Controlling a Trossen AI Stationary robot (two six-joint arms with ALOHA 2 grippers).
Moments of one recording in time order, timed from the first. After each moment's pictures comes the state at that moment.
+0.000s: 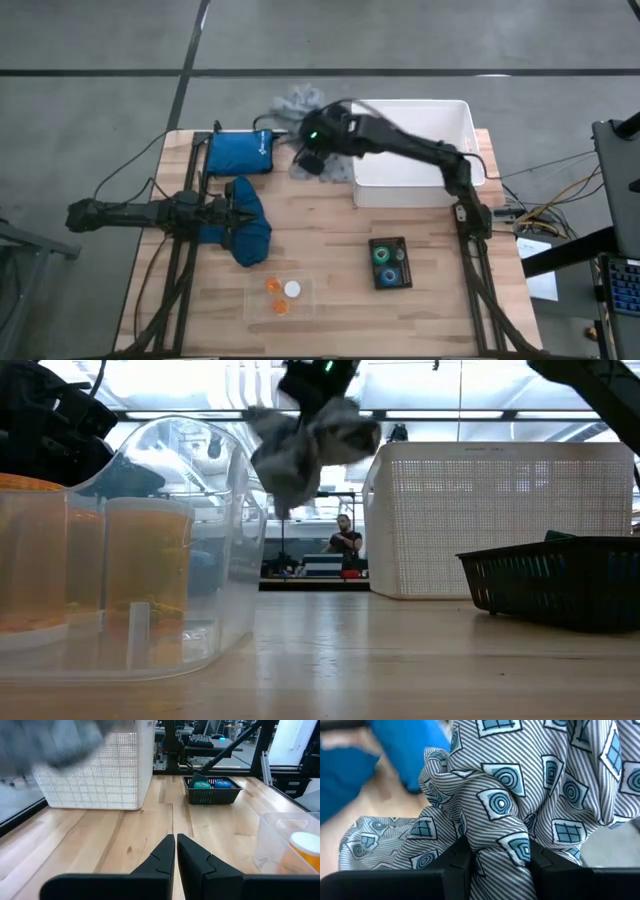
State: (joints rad) left arm 0.02 0.19 0.01 0.00 -0.01 0.00; right arm -0.22 2.12 2.34 -1.08 0.47 0.07
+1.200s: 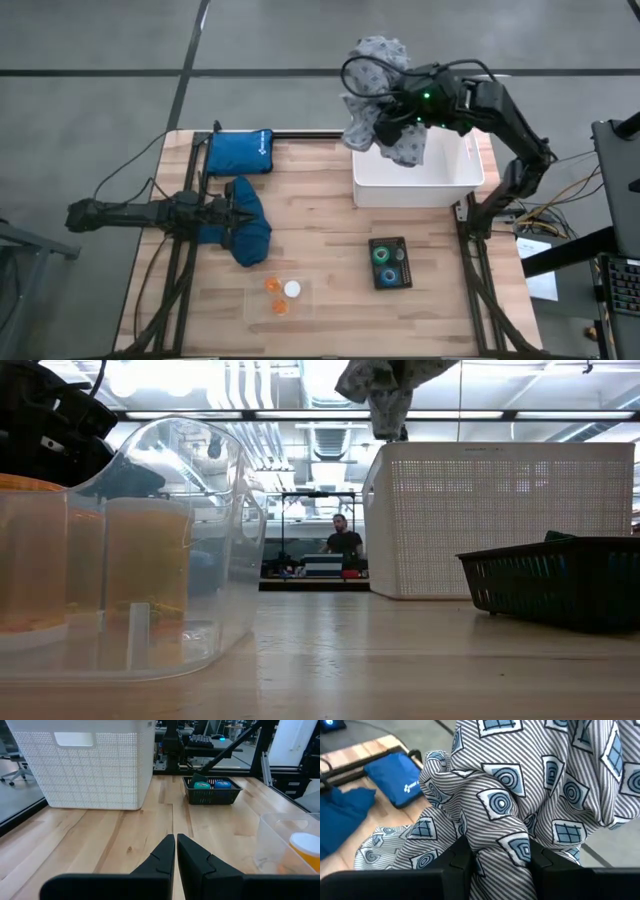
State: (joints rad) left arm 0.02 0.19 0.01 0.00 -0.01 0.00; right arm -0.28 1.62 2.27 -1.33 0.47 0.20
